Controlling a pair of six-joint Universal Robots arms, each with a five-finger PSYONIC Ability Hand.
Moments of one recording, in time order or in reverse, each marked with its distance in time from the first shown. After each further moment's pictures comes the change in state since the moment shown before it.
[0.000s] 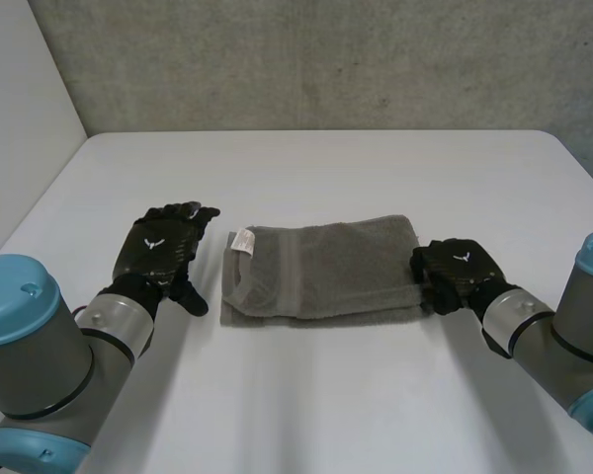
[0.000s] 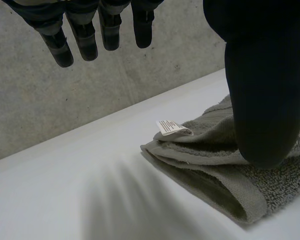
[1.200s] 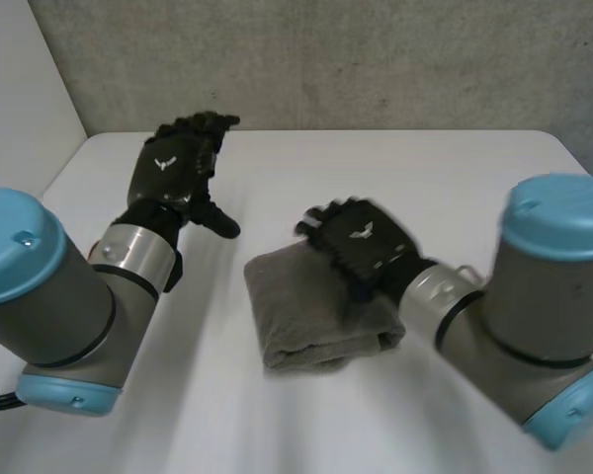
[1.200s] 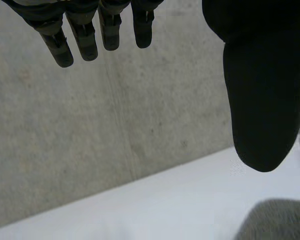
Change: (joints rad) left arm -0.113 0.011 0.240 -0.019 -0.084 -0.155; right arm 0.367 -0.162 -0.218 0.283 0.113 -0.083; left_hand 0.000 0.002 0.002 0.002 0.000; right_hand -1.073 -1.087 -1.096 -1.082 -1.092
